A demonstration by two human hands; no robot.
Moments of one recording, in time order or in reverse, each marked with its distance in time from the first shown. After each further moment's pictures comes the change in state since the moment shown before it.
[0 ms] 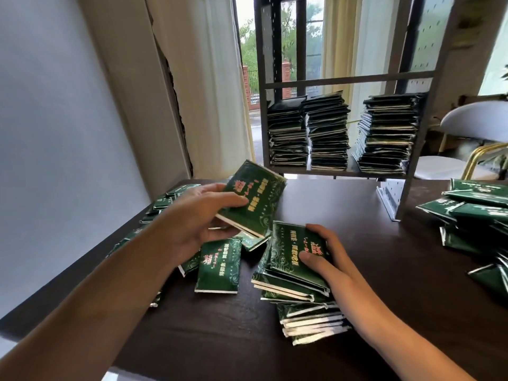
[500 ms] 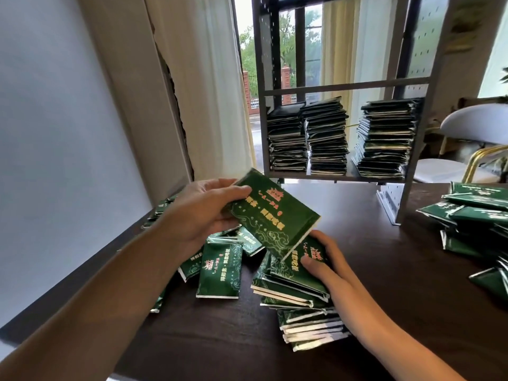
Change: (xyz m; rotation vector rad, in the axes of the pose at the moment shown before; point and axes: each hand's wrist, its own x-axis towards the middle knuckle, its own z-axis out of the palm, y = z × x) left_hand 0.002 0.008 0.006 0.032 0.058 0.102; right_hand -0.002 -0.001 0.004 0.021 -0.007 -0.003
